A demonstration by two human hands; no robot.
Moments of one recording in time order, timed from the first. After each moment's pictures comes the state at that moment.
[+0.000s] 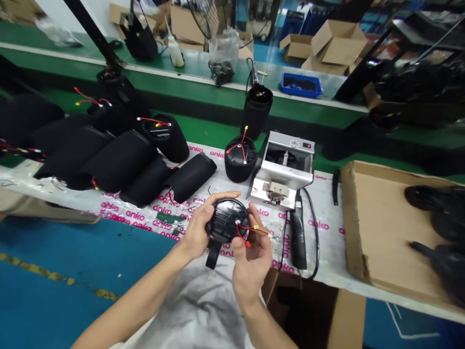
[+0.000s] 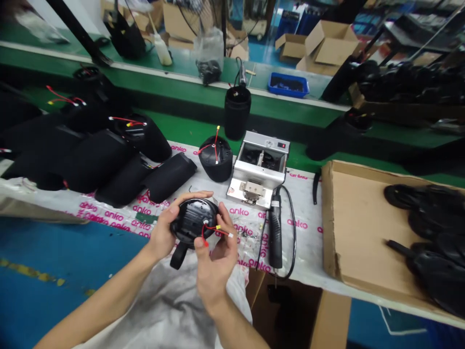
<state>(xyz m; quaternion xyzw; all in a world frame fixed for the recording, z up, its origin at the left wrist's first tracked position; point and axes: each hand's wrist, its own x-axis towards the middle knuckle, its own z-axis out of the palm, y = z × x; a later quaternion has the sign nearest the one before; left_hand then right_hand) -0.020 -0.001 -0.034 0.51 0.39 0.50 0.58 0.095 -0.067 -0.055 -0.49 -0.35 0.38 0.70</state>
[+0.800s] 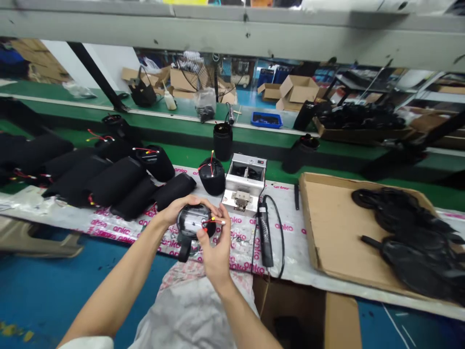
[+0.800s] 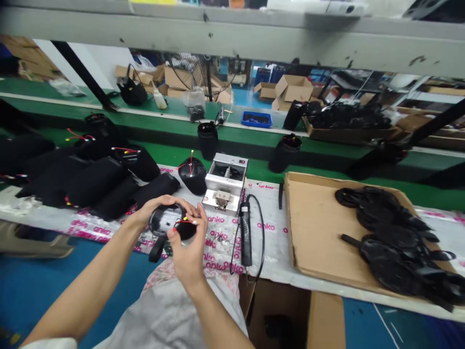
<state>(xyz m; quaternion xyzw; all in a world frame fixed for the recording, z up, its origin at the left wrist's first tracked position) -0.025 0.070 -0.004 0.55 0.27 0.27 0.74 0.112 -0.055 -0.064 -0.46 -0.41 0.43 0.66</state>
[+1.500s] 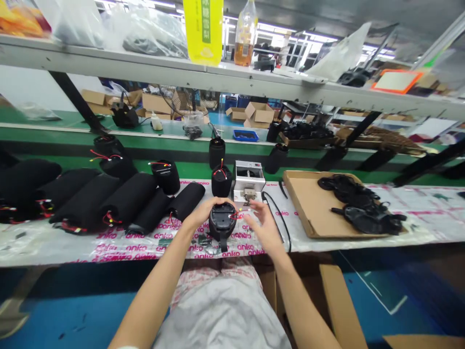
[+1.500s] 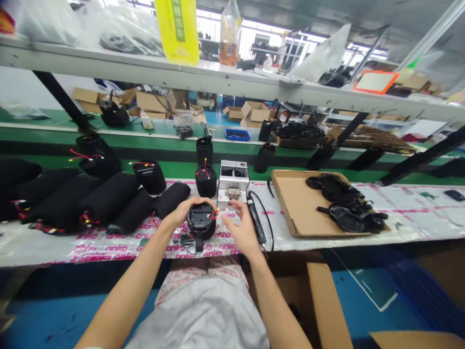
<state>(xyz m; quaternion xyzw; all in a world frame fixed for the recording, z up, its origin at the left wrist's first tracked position) -0.030 0.078 -0.025 0.59 0.18 0.27 0.74 0.182 -0.047 -0.051 -0.58 -0.51 0.30 0.56</state>
